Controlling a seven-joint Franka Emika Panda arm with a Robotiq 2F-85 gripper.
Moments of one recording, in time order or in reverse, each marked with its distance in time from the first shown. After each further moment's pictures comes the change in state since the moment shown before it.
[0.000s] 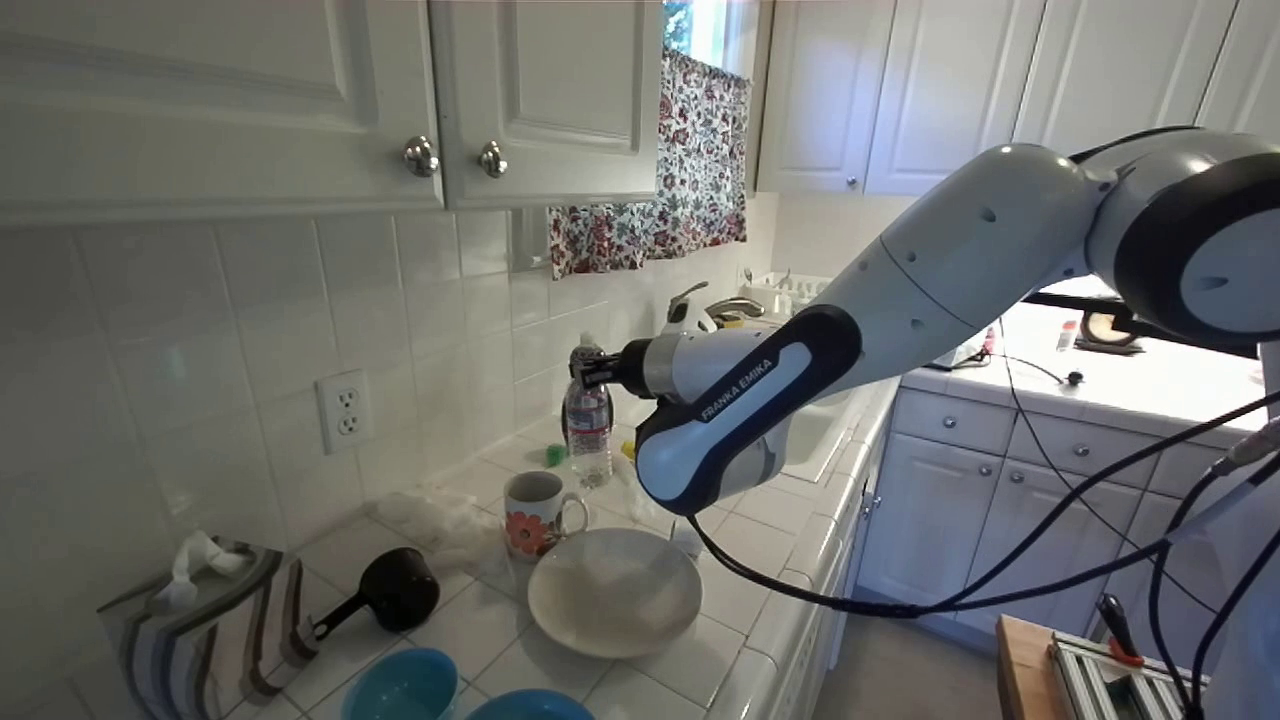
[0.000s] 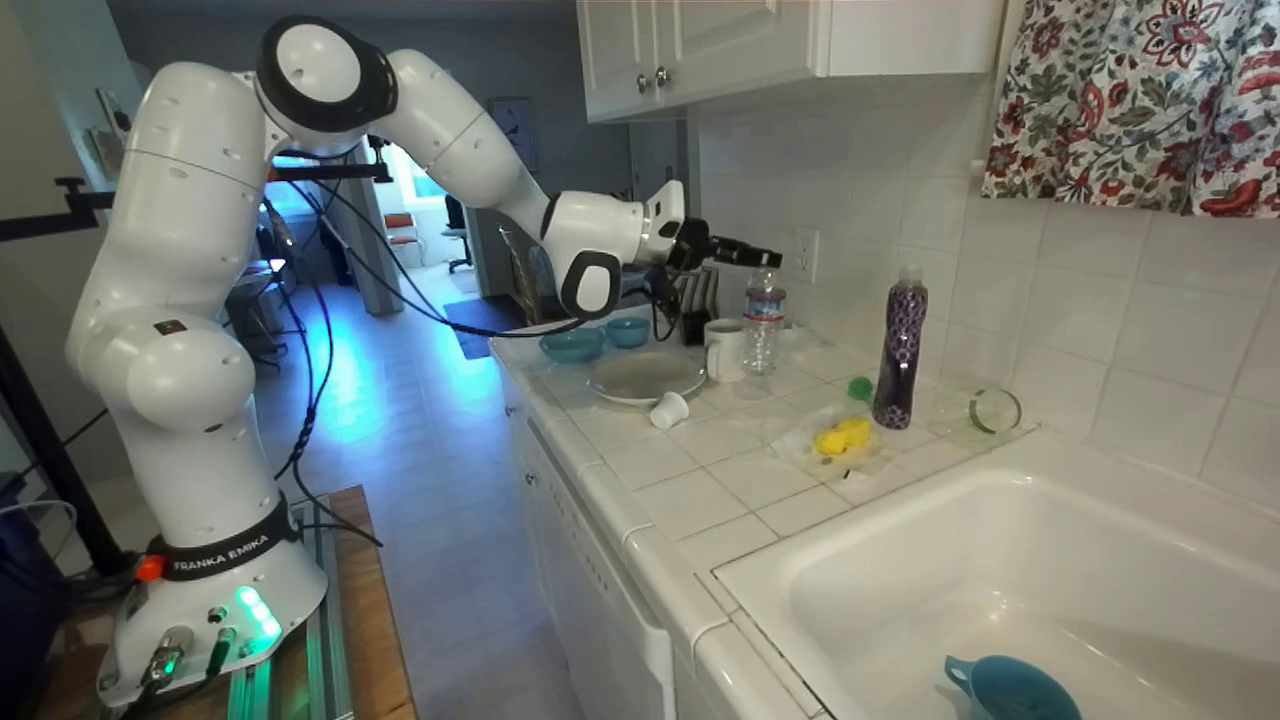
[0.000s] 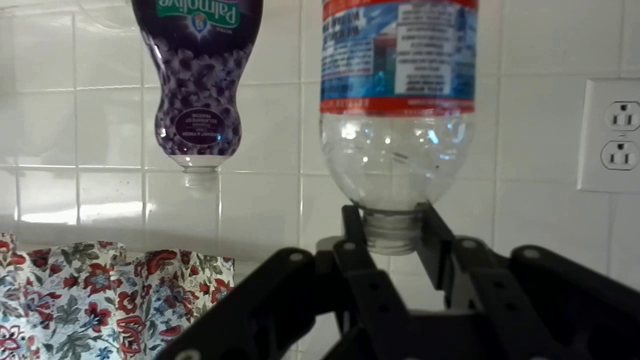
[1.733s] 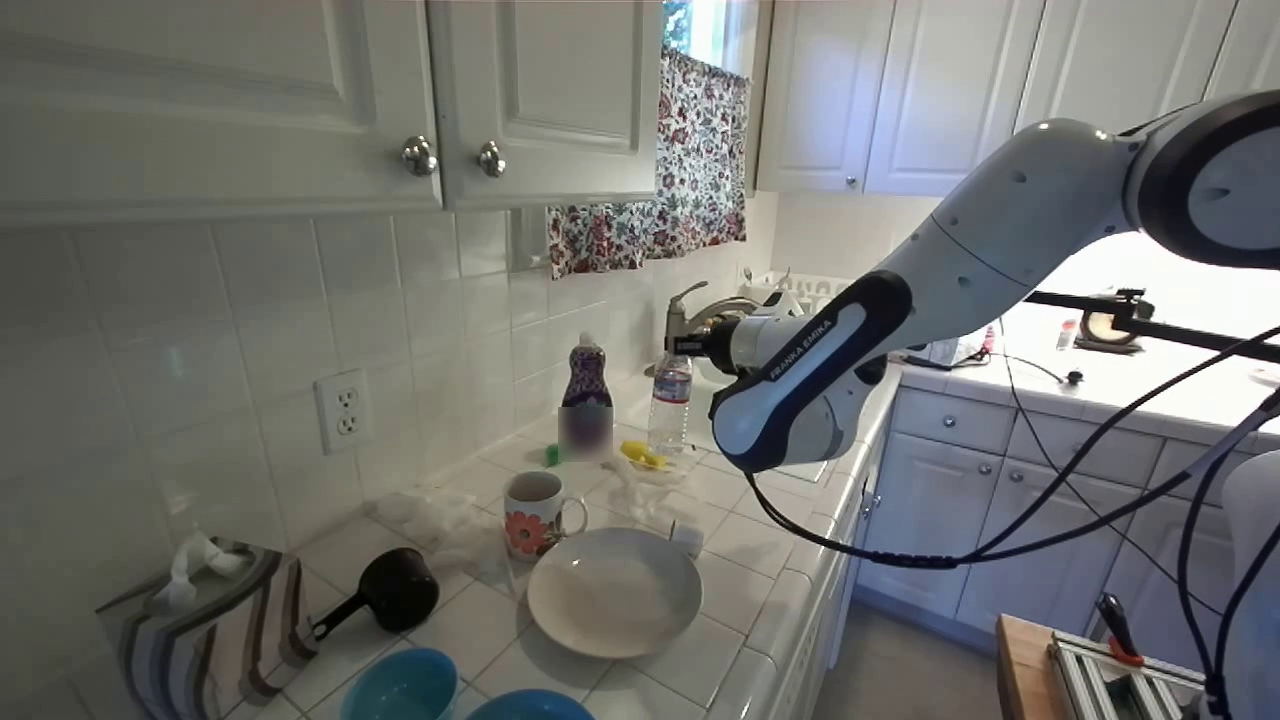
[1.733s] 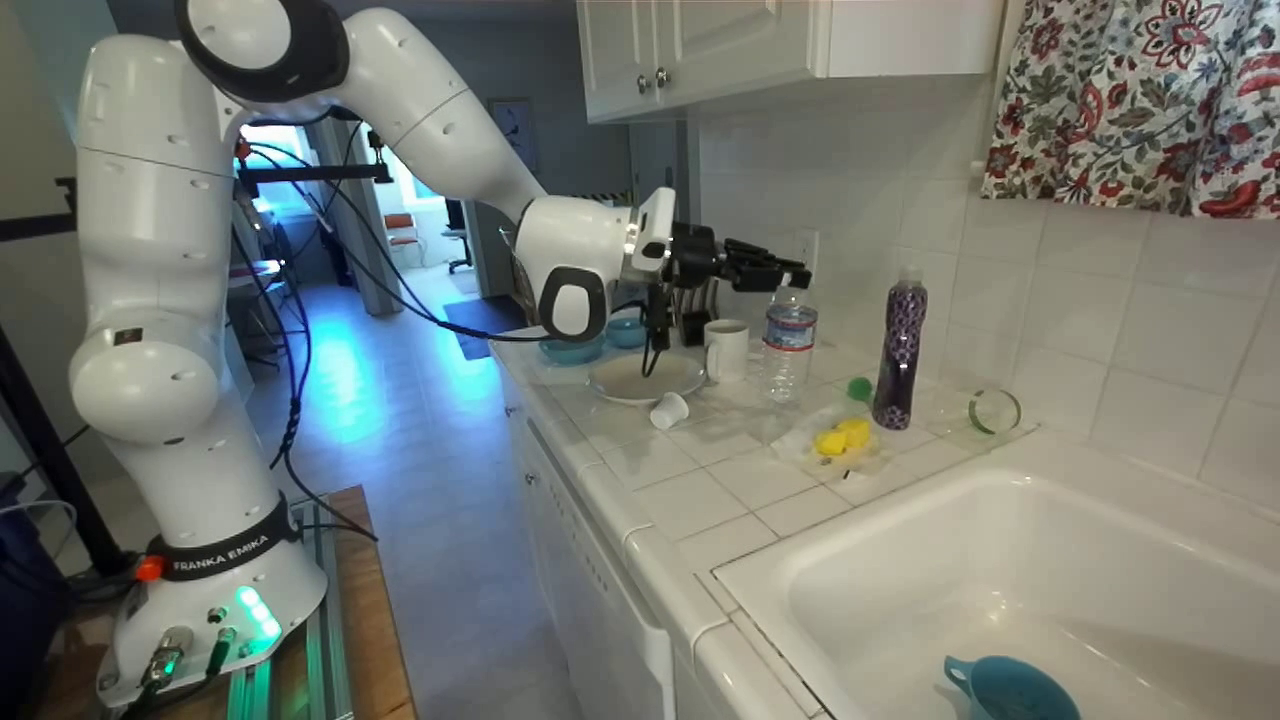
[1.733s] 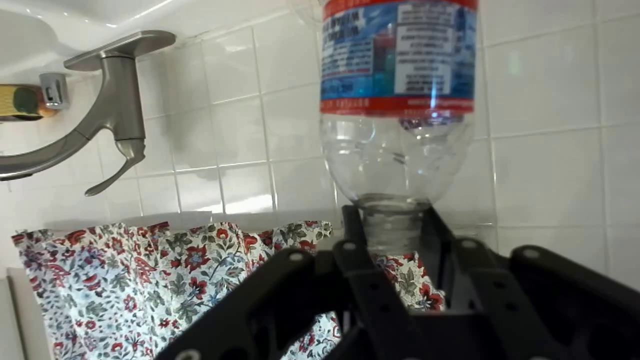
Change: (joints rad) arm -0.306 -0.161 0.132 -0.217 -0.036 0.143 0.102
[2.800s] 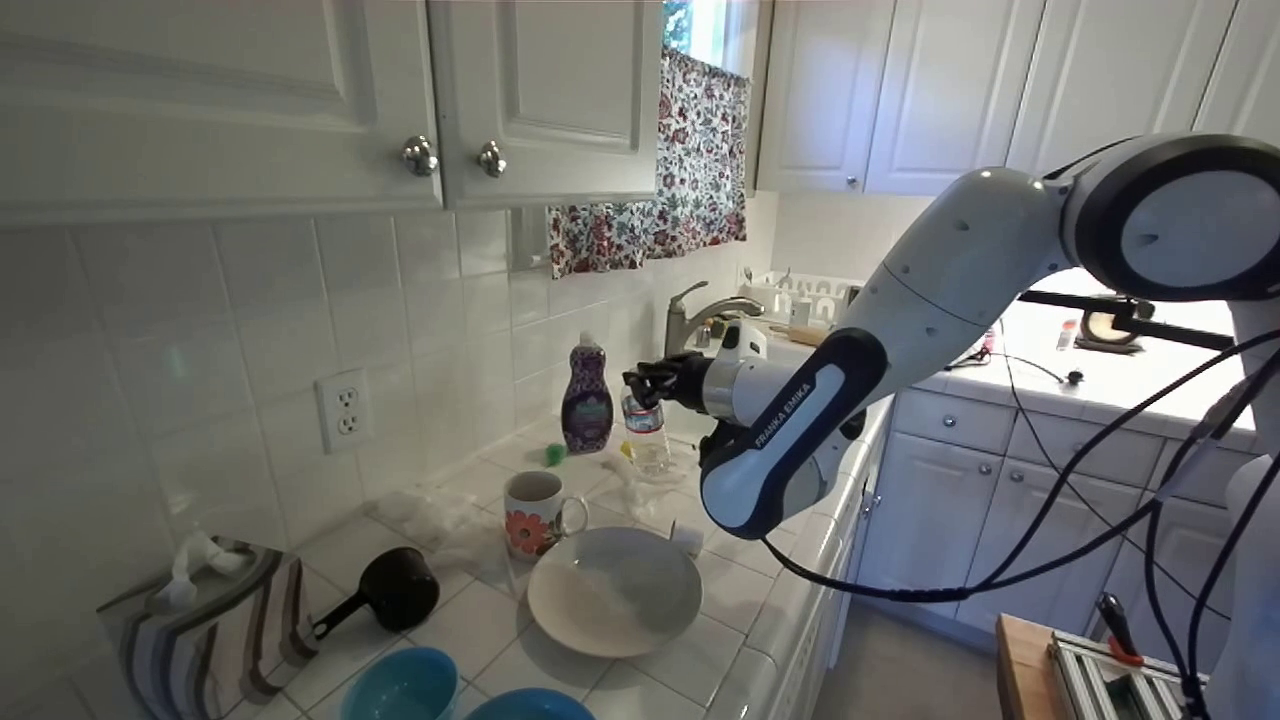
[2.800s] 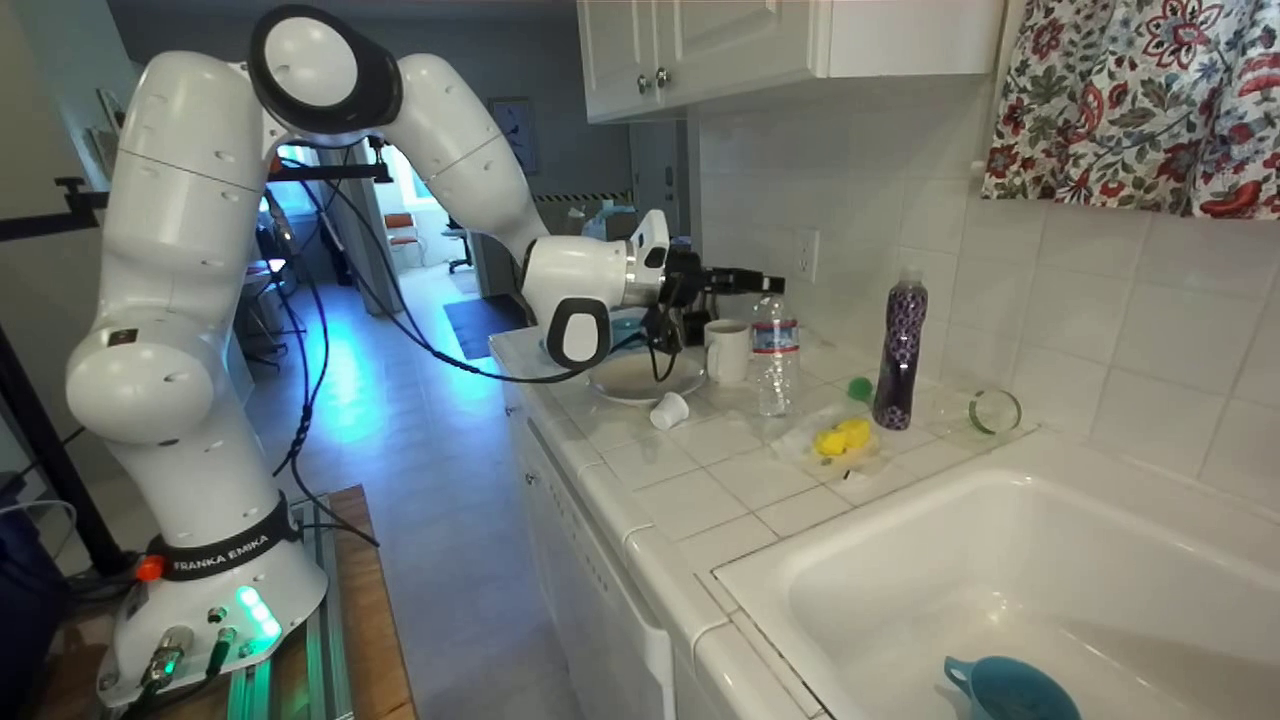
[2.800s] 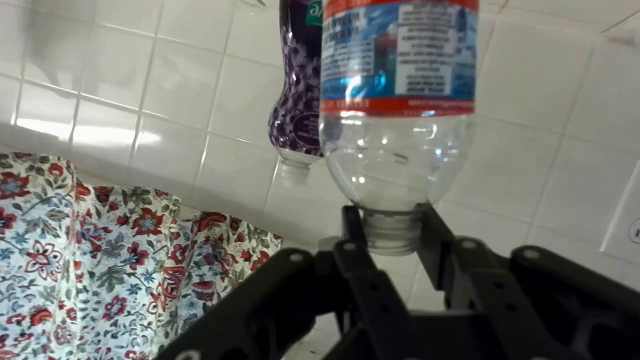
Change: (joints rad) arm -0.033 0.133 0.111 0.042 -0.149 0.136 -0.288
